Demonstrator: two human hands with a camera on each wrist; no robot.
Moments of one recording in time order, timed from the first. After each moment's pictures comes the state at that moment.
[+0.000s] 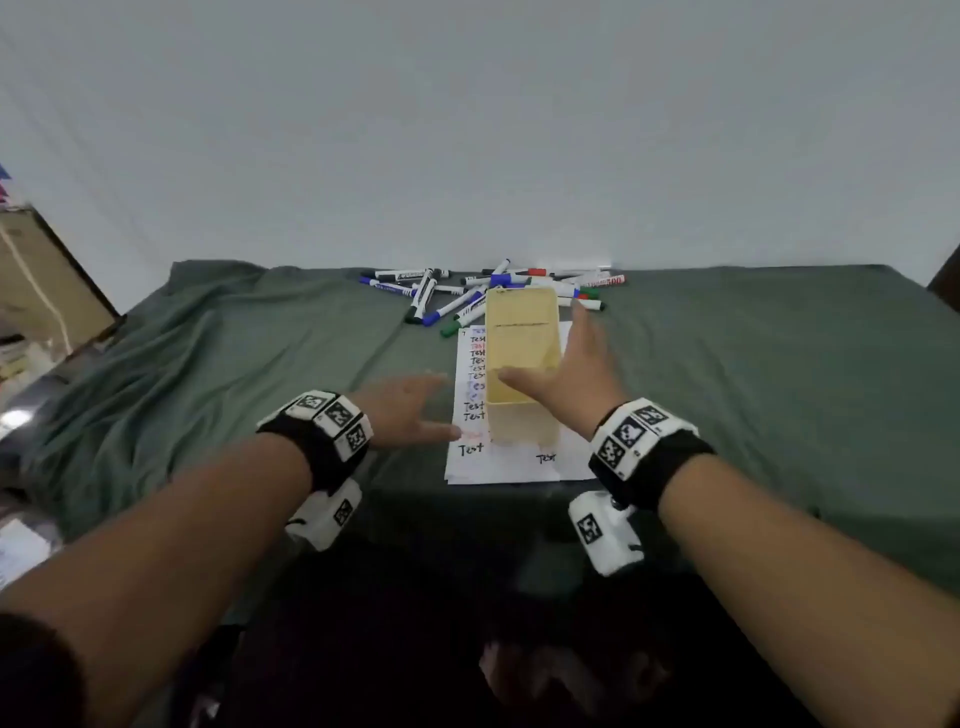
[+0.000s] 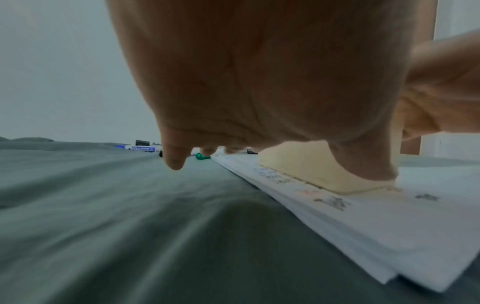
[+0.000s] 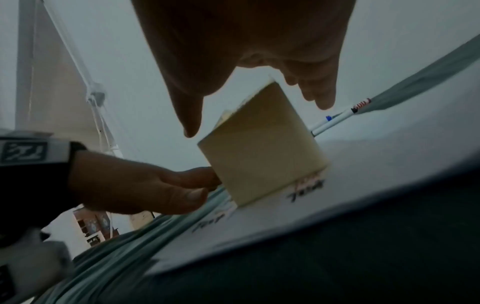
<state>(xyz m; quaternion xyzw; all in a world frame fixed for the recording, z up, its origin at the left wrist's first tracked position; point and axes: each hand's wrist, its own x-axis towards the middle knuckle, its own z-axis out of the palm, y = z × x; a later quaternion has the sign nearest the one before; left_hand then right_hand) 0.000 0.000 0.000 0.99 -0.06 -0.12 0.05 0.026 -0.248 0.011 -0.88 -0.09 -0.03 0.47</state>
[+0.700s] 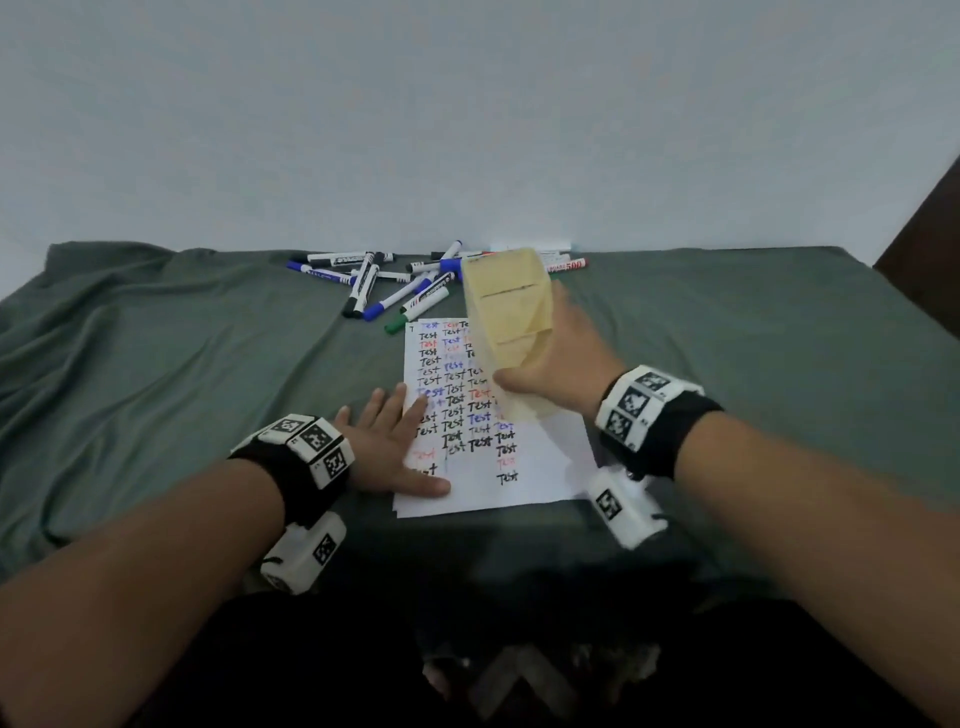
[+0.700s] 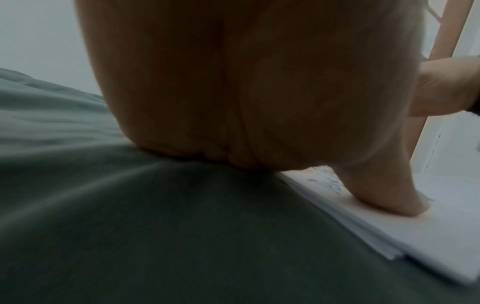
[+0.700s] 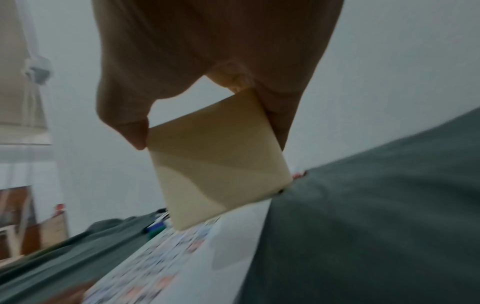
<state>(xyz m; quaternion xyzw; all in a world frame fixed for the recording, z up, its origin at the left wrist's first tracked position) 0.033 -0.025 -0.043 0.95 -0.05 -0.32 -0.02 0.086 -0.278 0.016 -0.91 -0.14 -0.01 0.39</state>
